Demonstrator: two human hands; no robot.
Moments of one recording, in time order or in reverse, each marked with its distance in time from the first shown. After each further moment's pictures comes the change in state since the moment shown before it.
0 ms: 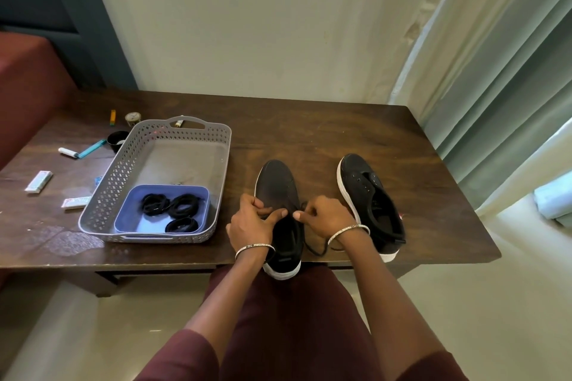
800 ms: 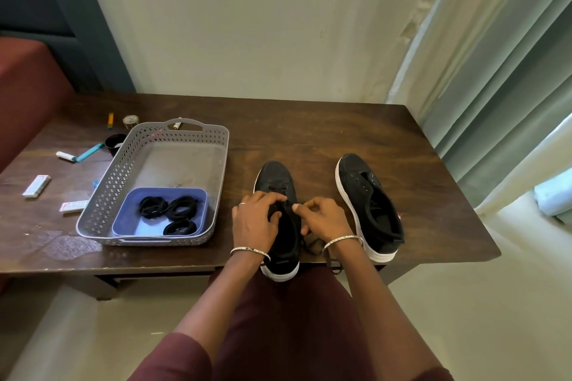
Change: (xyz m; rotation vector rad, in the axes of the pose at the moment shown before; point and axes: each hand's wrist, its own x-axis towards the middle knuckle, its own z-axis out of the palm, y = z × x) left_hand 0.002 0.013 -0.008 0.330 -0.084 0.415; right_hand -0.003 0.005 0.020 0.546 0.144 0.121
